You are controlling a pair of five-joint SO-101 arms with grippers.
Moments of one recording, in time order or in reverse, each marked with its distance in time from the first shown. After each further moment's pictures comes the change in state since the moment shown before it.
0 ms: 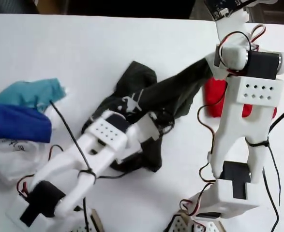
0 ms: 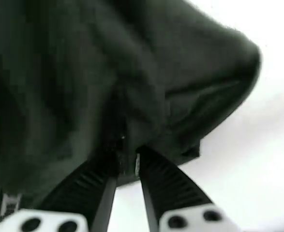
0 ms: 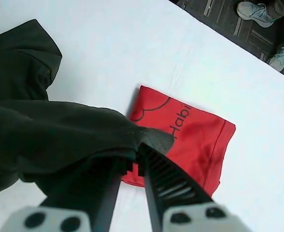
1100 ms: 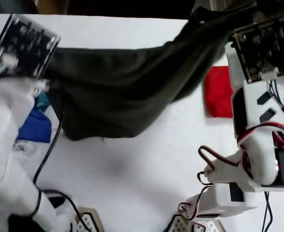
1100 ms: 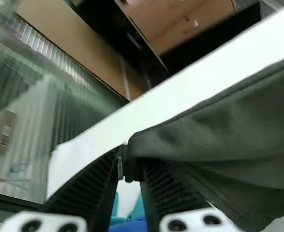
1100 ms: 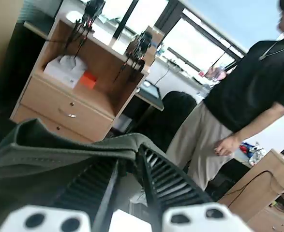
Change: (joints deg) left arm -37.7 -15.9 -77.0 30.9 -11.4; right arm -4.3 -1.2 -54.9 2.5 0.0
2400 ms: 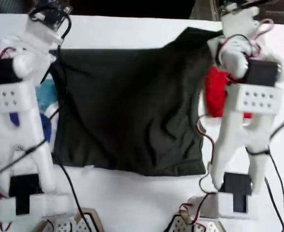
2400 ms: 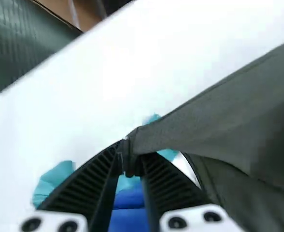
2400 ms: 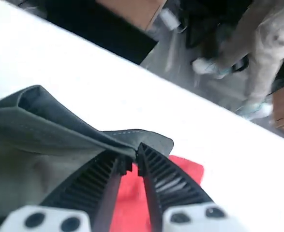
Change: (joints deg) left arm -1.7 22.2 16.4 -12.0 -0.3; right arm 2.7 -3.7 65.6 -20.3 -3.1
